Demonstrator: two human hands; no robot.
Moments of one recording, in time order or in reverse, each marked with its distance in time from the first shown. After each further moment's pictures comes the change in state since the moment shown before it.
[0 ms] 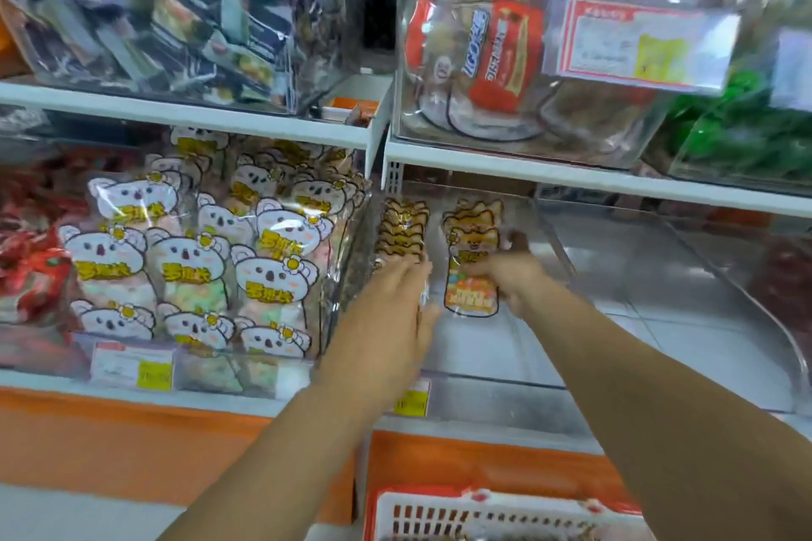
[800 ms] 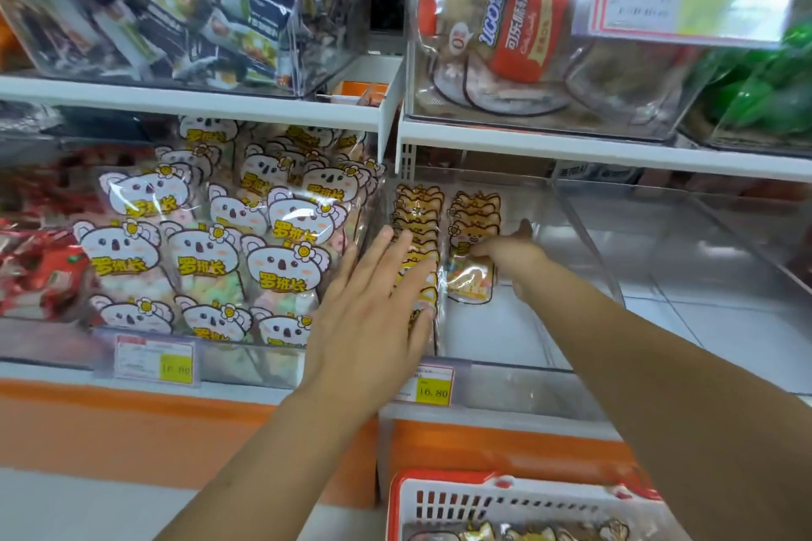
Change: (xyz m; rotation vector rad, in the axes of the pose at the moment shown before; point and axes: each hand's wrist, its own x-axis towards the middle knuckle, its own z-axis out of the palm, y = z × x) left_hand -0.017 -0.027 0.001 0.412 0.193 0.124; right_hand 0.014 0.000 0.013 -0.295 0.009 0.107
